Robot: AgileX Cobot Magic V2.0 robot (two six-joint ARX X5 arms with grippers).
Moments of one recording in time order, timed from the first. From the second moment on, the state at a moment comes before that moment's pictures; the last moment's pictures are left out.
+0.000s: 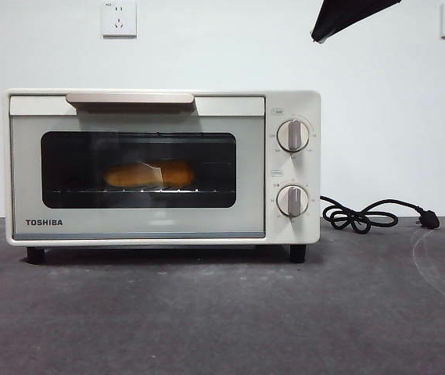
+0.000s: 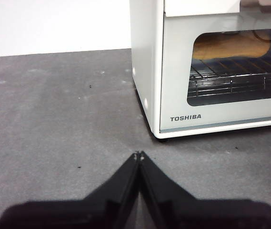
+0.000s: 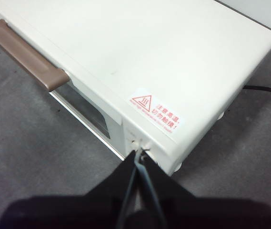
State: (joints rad) left arm -0.01 0.02 0.02 -0.17 0.06 0.03; right arm 0.42 1.34 1.35 -0.69 -0.23 -0.28
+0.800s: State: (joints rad) left arm -0.01 0.02 0.02 -0.17 0.06 0.03; right arm 0.13 1.19 1.18 -0.75 -0.07 -0.15
